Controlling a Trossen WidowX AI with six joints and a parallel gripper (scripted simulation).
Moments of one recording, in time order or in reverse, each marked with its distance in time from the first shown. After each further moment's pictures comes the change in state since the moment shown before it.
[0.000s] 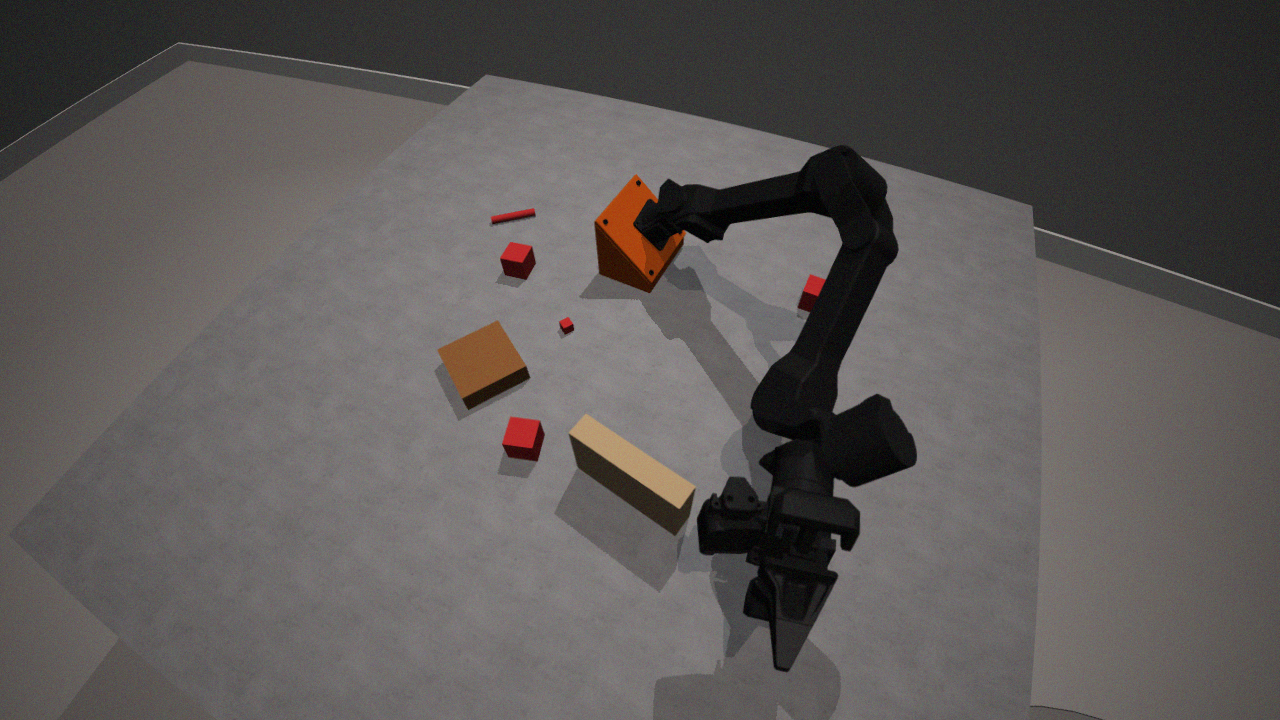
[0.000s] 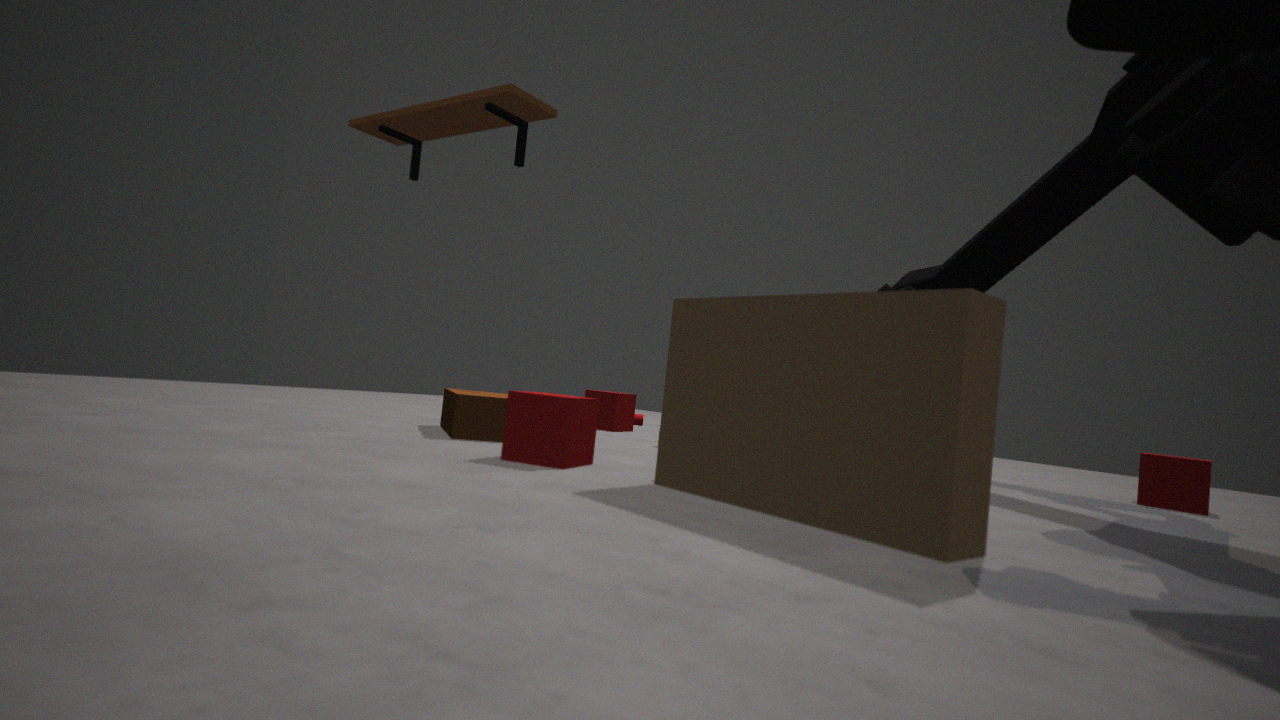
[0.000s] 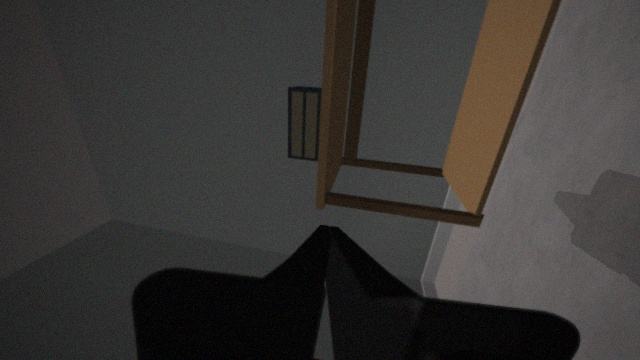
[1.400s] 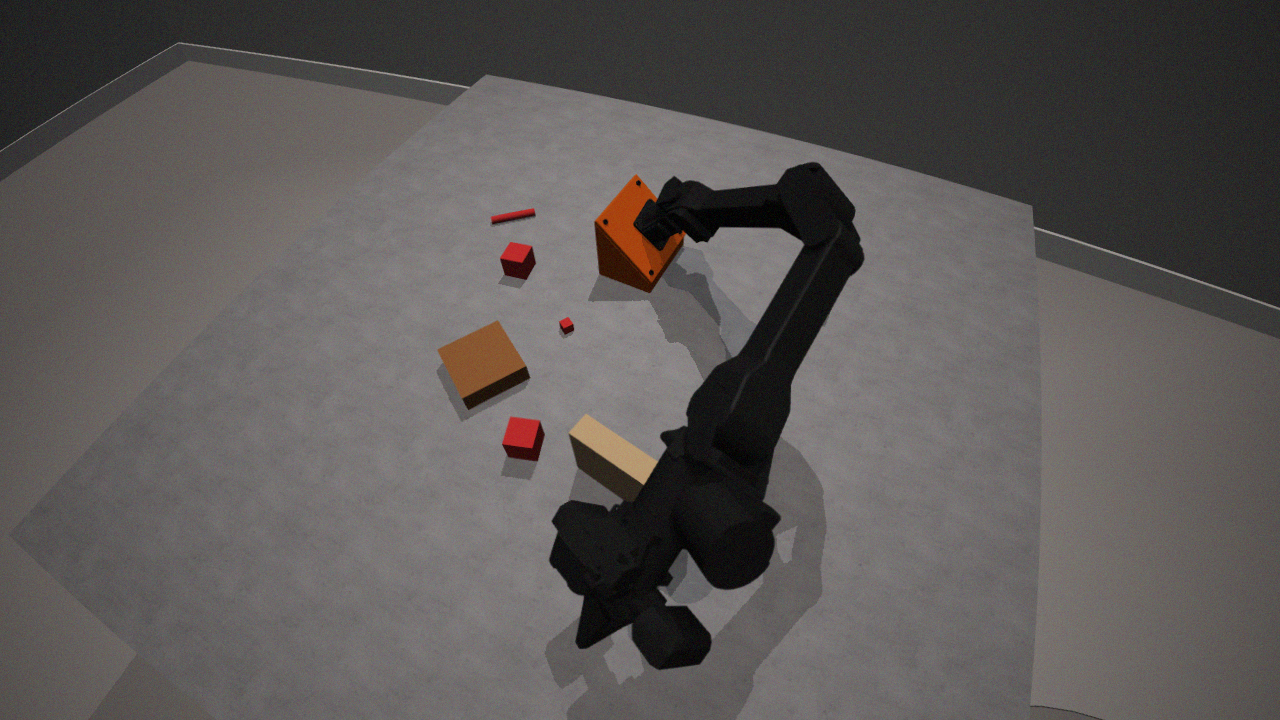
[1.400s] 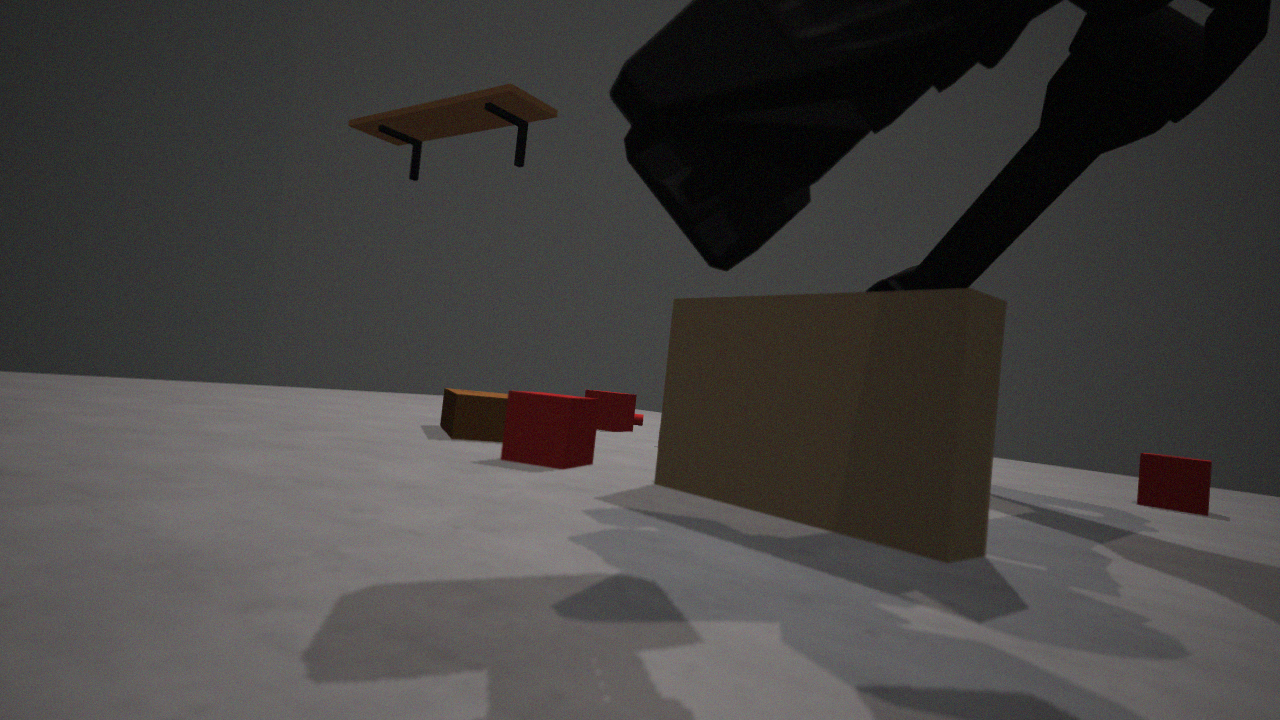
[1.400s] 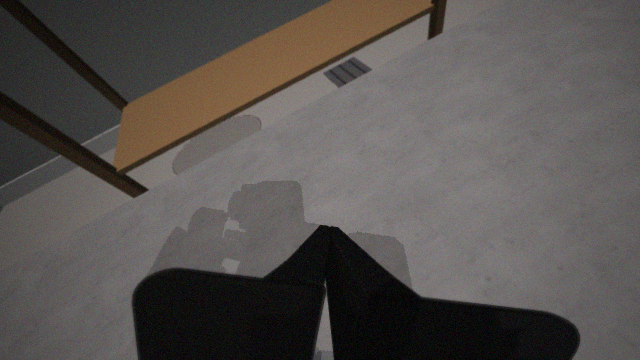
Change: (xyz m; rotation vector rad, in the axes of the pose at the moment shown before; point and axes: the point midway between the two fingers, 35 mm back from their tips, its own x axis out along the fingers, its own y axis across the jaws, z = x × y) arm 0.009 -0.069 0.157 -1.017 0.073 -0.945
